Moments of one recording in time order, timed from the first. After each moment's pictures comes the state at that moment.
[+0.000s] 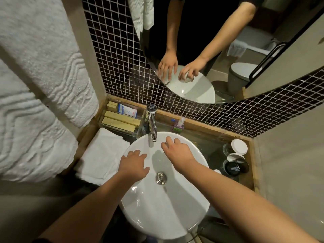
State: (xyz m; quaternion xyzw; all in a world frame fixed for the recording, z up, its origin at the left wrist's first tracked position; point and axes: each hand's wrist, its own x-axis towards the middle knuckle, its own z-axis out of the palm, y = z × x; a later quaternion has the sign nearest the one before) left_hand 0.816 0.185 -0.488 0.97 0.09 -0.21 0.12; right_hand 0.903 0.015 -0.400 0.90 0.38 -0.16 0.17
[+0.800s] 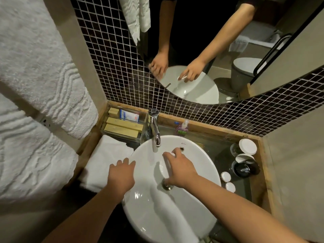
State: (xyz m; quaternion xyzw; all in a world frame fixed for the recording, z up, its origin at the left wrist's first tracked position) left_hand 0.801 0.228 -0.497 0.96 0.10 -0.25 -0.02; right_hand 0.884 0.009 -0.432 0.94 0.25 -0.24 -0.05
